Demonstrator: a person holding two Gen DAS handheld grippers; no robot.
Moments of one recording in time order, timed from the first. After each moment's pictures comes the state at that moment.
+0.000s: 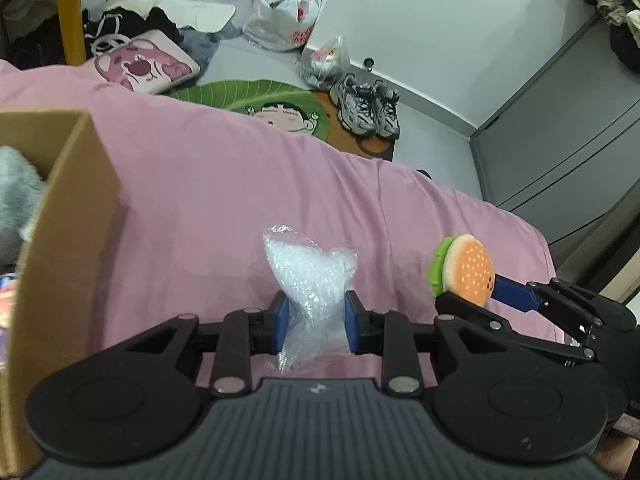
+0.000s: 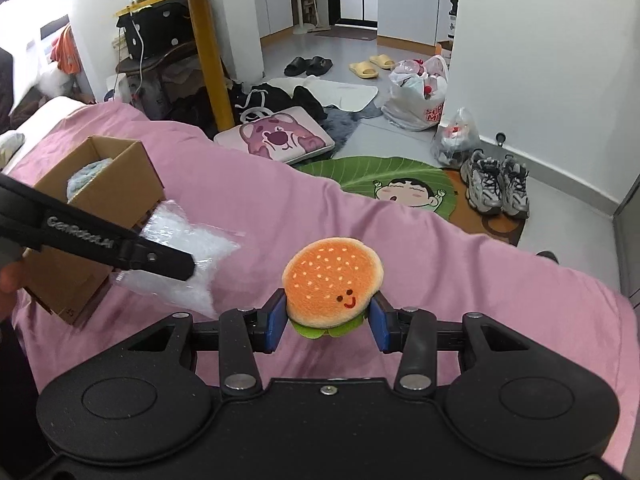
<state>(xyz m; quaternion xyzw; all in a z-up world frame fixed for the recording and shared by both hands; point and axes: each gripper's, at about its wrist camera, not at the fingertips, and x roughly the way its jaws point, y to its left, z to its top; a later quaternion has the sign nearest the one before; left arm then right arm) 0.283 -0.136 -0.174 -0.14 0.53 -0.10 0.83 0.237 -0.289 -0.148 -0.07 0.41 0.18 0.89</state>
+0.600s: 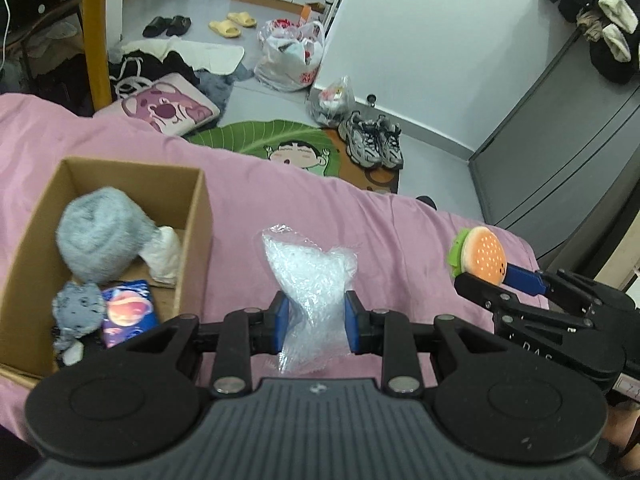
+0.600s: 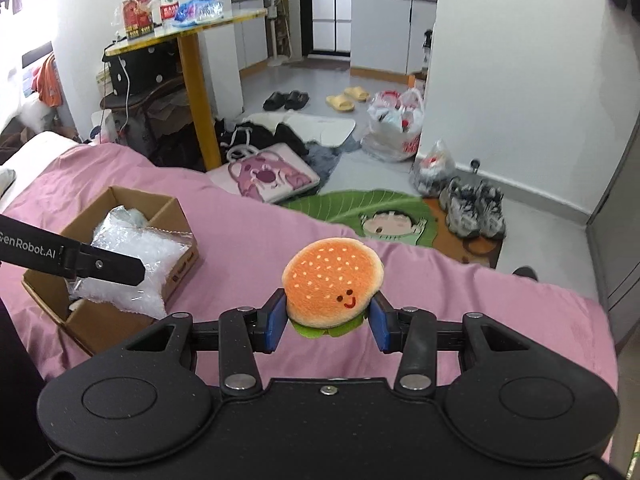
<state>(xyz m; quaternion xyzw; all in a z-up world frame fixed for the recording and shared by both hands) 0.239 -0.079 -0.107 -0.12 0.48 -0.10 0.86 0.199 -0.250 -0.100 -0.06 0.36 0.13 0.92</state>
